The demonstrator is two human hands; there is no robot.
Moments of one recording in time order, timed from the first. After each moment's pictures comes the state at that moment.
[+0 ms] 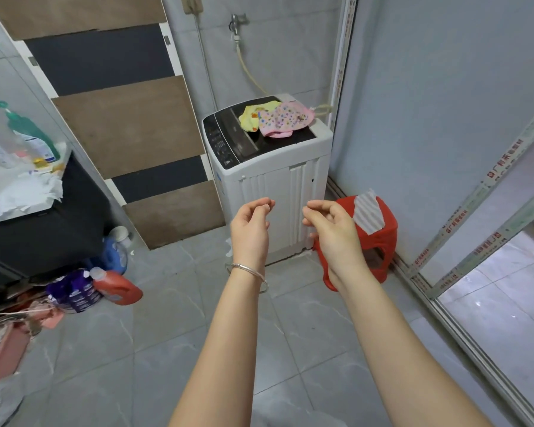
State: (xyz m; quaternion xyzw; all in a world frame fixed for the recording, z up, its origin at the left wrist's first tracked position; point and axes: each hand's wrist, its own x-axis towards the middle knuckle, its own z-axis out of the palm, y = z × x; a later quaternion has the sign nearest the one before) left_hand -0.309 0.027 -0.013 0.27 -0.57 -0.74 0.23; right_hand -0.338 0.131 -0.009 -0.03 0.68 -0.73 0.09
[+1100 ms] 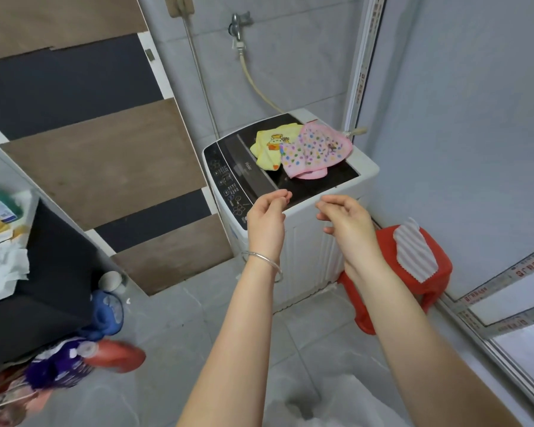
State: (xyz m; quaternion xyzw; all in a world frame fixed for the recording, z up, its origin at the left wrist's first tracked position) left_hand -0.593 -0.192 -0.031 0.24 -0.61 -0.74 0.17; right_hand -0.611 -0.083 -0.026 0.01 0.68 -0.73 0.07
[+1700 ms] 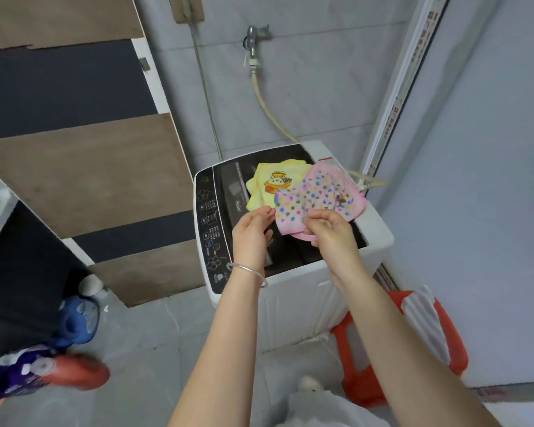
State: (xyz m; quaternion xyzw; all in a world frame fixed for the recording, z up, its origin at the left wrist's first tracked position) left_hand -0.798 -0.222 -0.056 0.33 -0.50 -0.78 0.21; right_hand -0.842 -0.111 -0.051 -0.04 0.70 -0.69 0.16
